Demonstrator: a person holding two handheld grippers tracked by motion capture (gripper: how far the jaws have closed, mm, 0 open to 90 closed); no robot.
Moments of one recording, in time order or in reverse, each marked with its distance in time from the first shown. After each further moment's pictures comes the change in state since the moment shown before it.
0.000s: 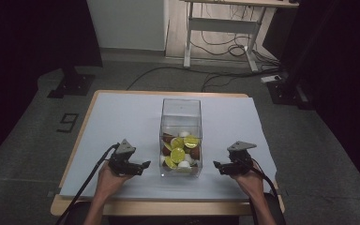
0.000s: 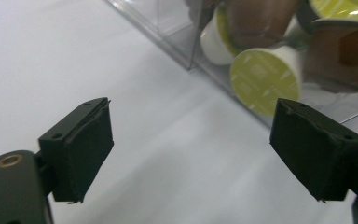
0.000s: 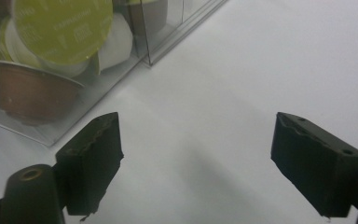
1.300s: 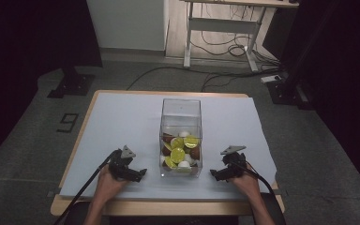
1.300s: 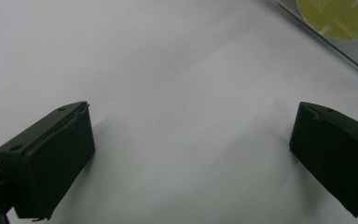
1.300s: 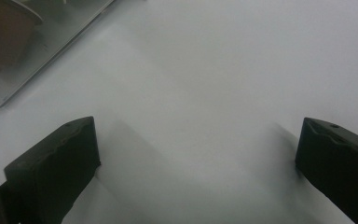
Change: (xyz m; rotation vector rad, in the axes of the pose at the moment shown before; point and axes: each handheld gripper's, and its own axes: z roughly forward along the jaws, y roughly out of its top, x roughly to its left) left arm 0.005 -0.024 0.022 0.152 0.078 0.028; right arm -0.001 -0.018 0.036 0.152 0.028 -0.006
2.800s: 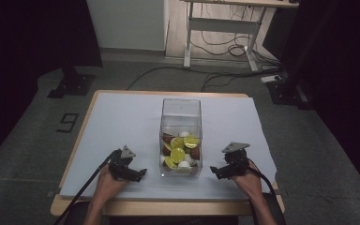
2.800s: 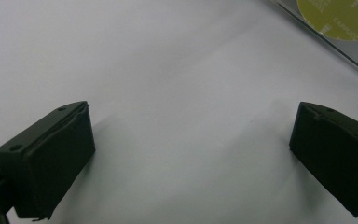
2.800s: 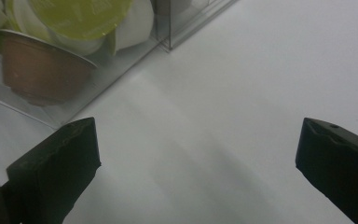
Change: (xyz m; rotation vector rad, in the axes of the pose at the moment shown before) left arm 0.000 0.000 0.000 0.001 -0.002 -0.002; right arm 0.007 0.016 -0.030 -0.093 0.021 -0.078
